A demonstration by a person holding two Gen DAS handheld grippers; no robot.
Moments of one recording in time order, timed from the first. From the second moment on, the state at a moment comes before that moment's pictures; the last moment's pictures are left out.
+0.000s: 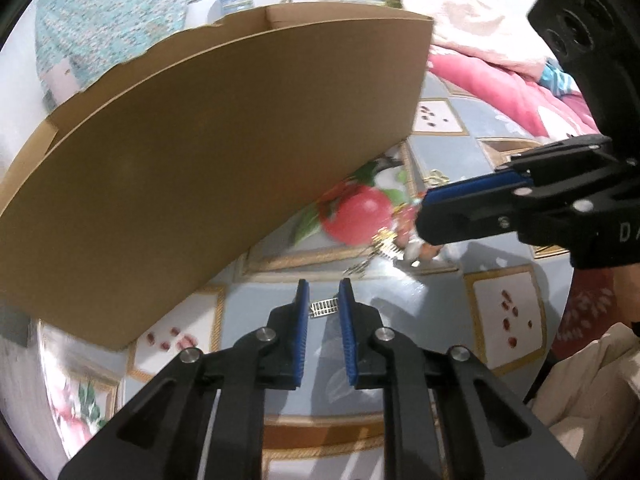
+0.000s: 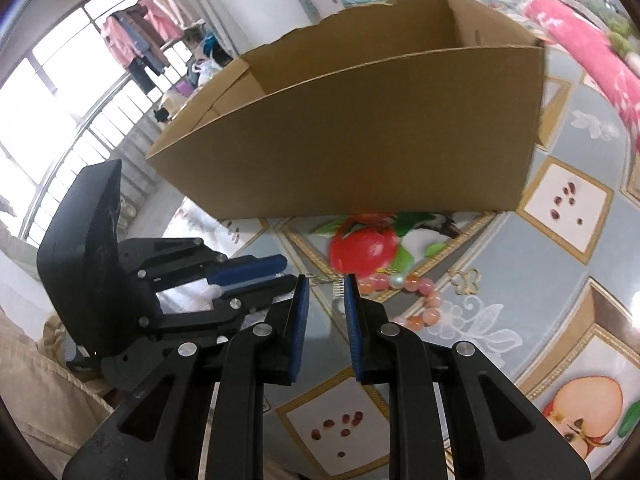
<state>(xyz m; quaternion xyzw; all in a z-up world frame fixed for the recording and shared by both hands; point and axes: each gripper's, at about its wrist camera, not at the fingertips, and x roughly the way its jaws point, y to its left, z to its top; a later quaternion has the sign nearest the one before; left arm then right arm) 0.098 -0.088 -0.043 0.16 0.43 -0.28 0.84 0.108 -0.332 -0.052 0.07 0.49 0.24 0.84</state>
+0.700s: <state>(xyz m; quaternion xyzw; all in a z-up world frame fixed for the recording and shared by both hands) 0.096 -0.062 -0.042 0.14 0.43 -0.27 0.85 0.134 -0.278 -0.072 -0.13 0.50 0.20 0.83</state>
